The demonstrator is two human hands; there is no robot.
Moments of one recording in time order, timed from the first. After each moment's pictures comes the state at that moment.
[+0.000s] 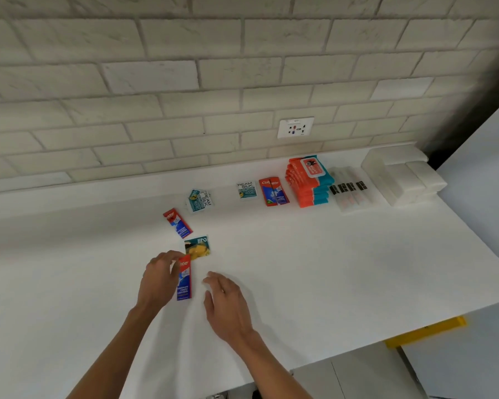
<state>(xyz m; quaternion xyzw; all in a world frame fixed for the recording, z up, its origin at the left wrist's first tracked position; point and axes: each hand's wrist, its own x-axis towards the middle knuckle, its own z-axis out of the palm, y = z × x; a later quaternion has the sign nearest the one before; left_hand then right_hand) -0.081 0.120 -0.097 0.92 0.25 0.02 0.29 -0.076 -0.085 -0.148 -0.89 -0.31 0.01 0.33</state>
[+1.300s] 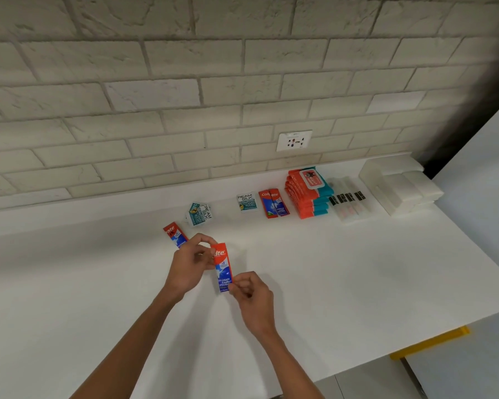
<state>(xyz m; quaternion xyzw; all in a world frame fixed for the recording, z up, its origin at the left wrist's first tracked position) -0.024 0.081 -0.030 0.77 0.19 0.04 0.60 -0.036 -0.112 -0.097 -0.76 -0.02 0.12 0.64</state>
